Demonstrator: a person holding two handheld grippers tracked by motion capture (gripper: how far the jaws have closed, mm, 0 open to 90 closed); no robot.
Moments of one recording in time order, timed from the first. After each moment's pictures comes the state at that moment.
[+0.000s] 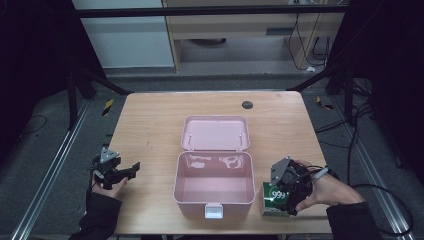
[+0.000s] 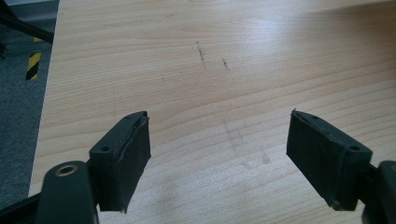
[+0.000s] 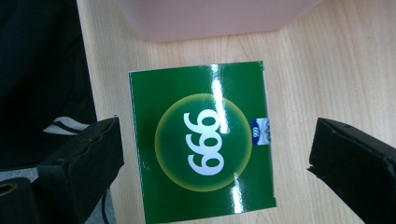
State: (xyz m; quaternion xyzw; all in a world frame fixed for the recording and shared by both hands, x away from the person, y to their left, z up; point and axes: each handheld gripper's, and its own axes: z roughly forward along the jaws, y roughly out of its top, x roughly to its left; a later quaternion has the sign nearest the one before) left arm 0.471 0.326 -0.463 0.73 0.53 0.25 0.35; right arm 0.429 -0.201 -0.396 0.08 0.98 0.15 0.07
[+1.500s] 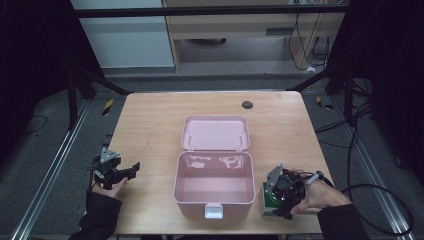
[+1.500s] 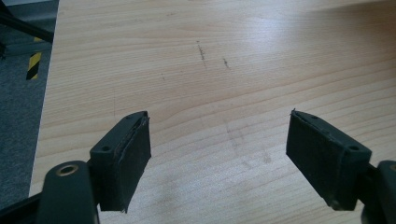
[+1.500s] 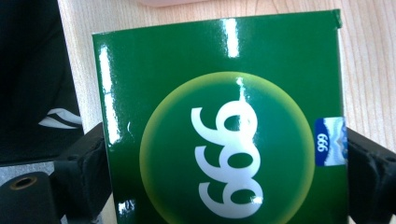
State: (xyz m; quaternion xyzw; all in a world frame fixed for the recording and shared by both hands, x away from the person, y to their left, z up) left arm 0.472 0.326 -0.464 0.73 0.53 0.25 0.35; right arm 0.434 -0.200 -0.442 0.09 0.99 0.12 0.03
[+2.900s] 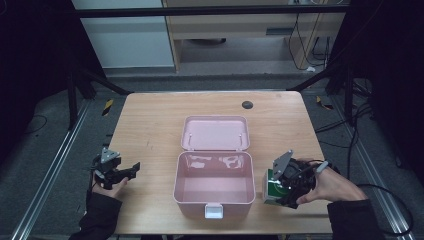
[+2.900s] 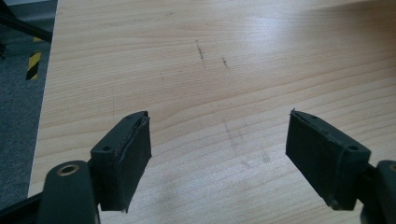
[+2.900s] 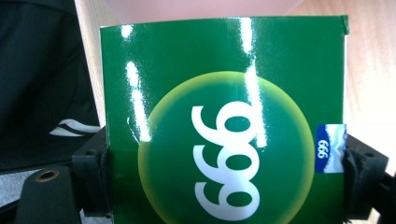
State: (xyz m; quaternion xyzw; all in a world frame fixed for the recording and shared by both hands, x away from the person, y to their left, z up) left arm 0.472 0.325 -0.464 0.73 0.53 0.25 0.35; right arm 0.434 -0.205 -0.379 0.10 0.98 0.15 0.06
